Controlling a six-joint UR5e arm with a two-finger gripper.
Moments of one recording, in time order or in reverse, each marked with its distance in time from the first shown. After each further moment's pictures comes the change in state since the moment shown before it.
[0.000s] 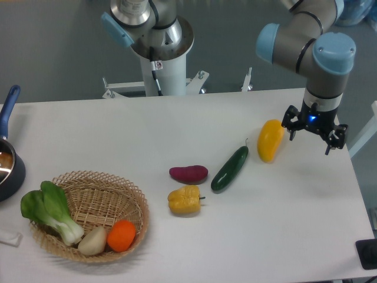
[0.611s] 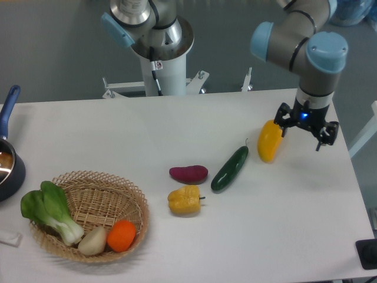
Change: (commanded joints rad) arm 0.014 0.087 -0.196 0.043 -0.006 -0.061
